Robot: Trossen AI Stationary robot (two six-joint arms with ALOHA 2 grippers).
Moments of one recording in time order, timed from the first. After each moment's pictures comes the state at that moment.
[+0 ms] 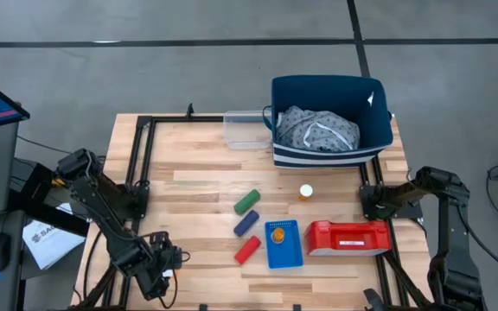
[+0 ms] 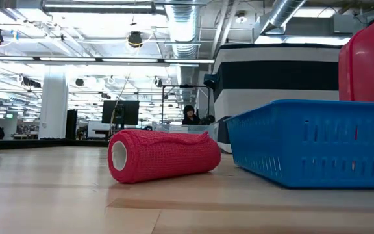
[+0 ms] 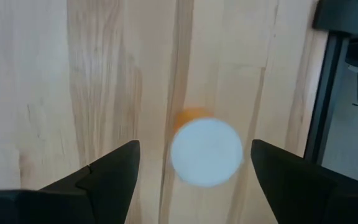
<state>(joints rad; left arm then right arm) -0.97 1.54 1.07 -0.91 -0.15 -1.04 1.28 1.71 1.78 -0.41 0.84 0.03</state>
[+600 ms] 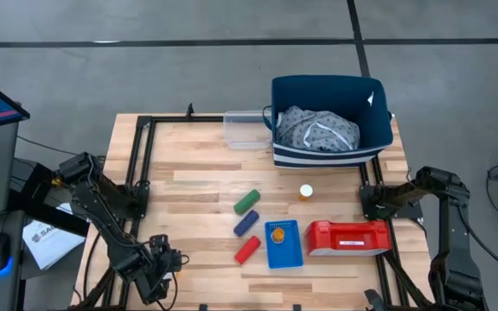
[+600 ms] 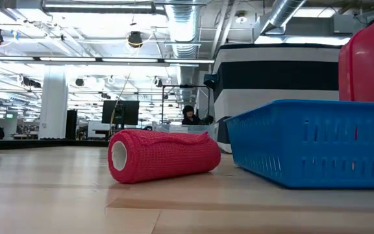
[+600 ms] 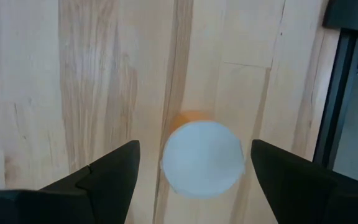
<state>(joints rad) -1.00 1.58 1.06 -0.87 -0.19 -1.08 1.28 1.71 1.78 -0.41 0.84 0.03</state>
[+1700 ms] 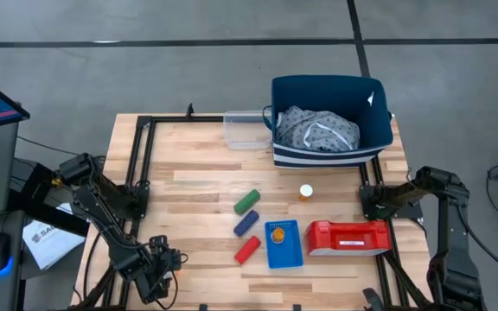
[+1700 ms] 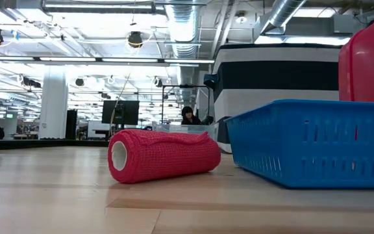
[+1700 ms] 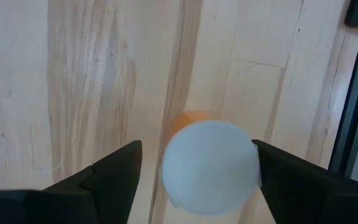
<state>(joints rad) -1.02 1.59 0.97 -0.77 -0.20 -1.14 1.27 1.71 1.78 -0.41 0.84 0.05</state>
